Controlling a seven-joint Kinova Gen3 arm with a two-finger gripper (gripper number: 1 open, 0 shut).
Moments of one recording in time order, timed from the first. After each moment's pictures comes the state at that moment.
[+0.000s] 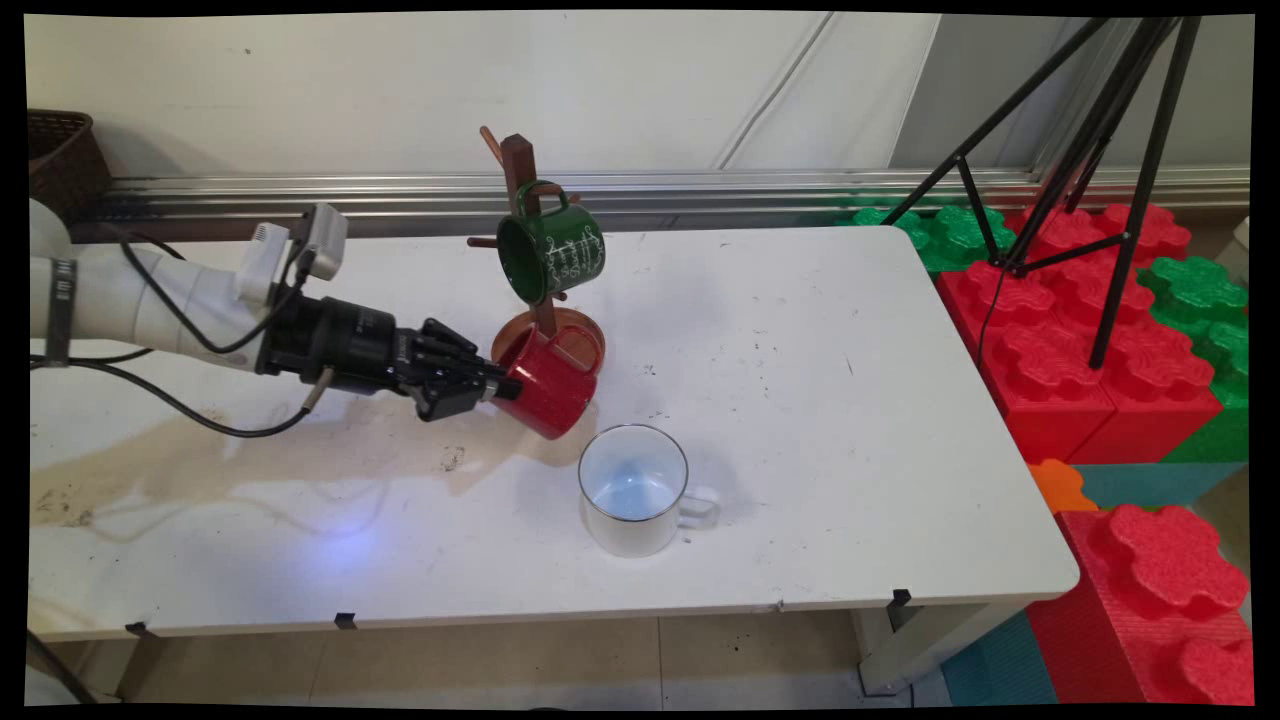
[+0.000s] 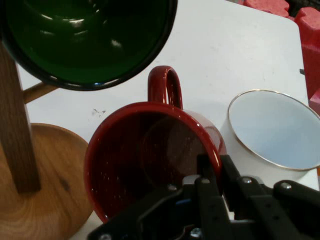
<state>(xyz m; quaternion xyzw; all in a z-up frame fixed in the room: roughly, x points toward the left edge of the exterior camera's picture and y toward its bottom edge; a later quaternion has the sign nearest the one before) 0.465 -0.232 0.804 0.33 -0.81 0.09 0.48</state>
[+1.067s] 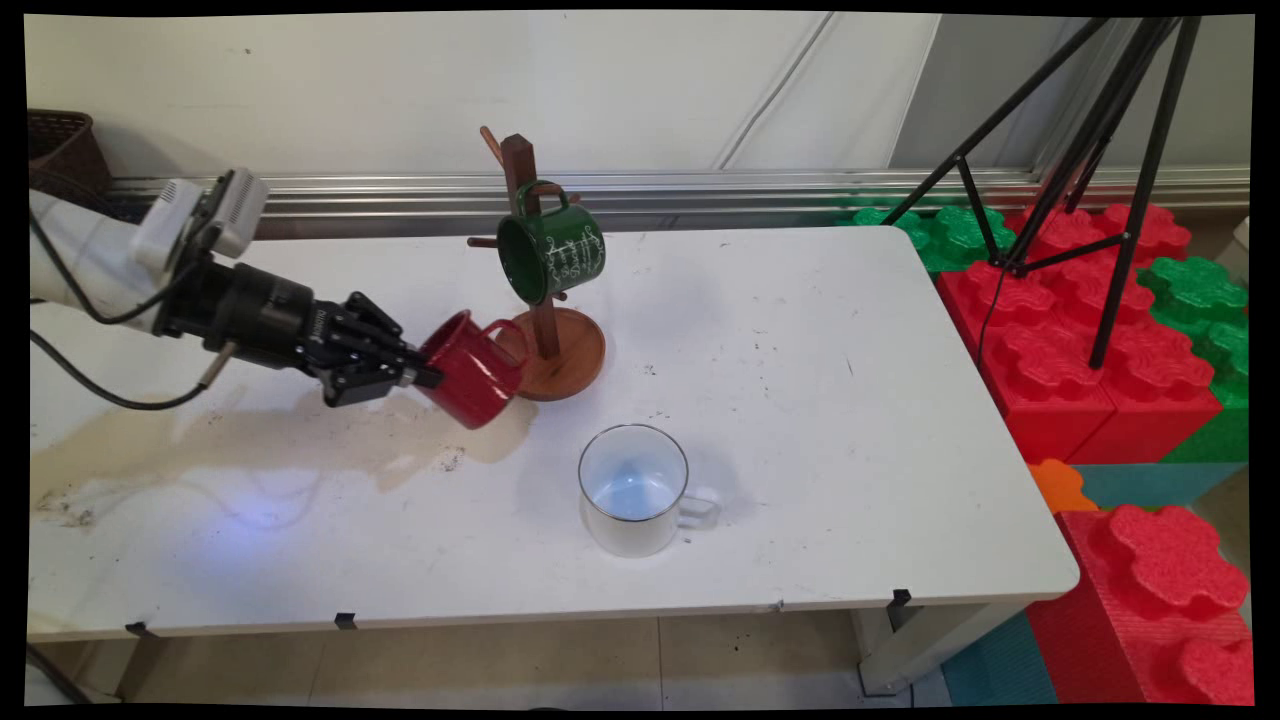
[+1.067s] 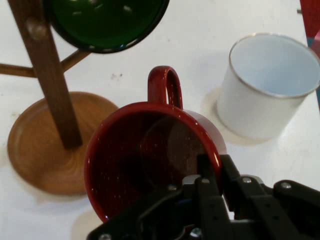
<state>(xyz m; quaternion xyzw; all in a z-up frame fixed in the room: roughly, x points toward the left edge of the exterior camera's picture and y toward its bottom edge) 0.519 -0.217 0.847 0.27 -0.86 0.10 0.42</state>
